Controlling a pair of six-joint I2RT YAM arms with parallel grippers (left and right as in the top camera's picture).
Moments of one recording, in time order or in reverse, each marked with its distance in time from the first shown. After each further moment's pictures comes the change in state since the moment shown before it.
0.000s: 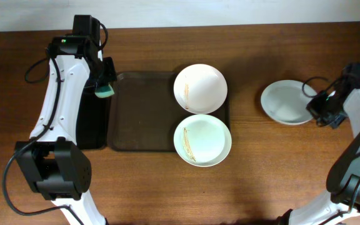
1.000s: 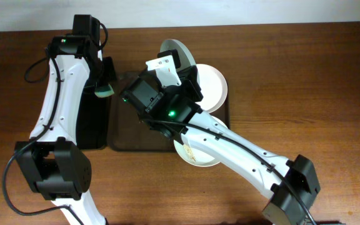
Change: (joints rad) left arm 0.000 0.000 0.002 0.000 -0.003 0.000; right arm 1.333 0.034 0.456 -0.034 1.276 -0.105
